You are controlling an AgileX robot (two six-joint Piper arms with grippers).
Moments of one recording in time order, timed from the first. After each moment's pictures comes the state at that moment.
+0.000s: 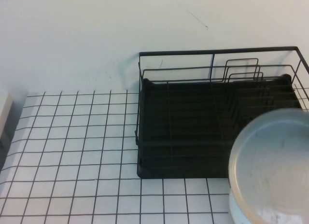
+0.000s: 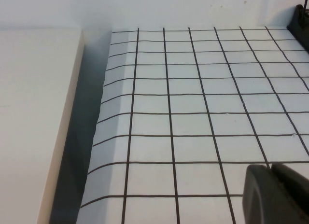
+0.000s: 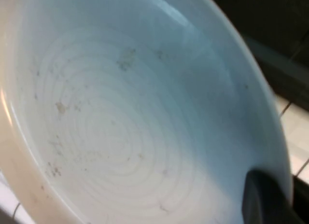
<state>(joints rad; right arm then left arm) -0.05 1.36 -1.18 0.42 1.28 -0.73 0.04 -0.01 0.02 -0.13 0.37 0.05</state>
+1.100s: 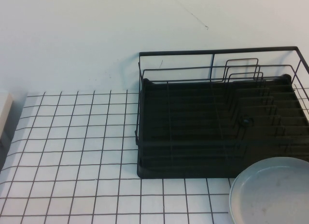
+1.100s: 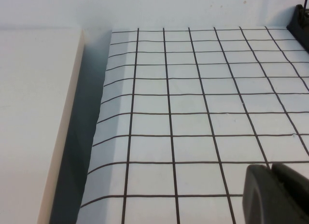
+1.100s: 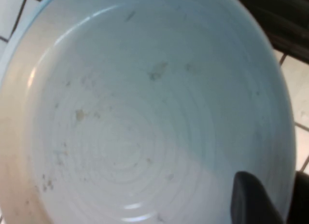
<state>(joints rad) -0.05 1.48 -0.87 0.37 0.92 -0.70 0.04 -0.01 0.02 -0.13 0.37 0.05</state>
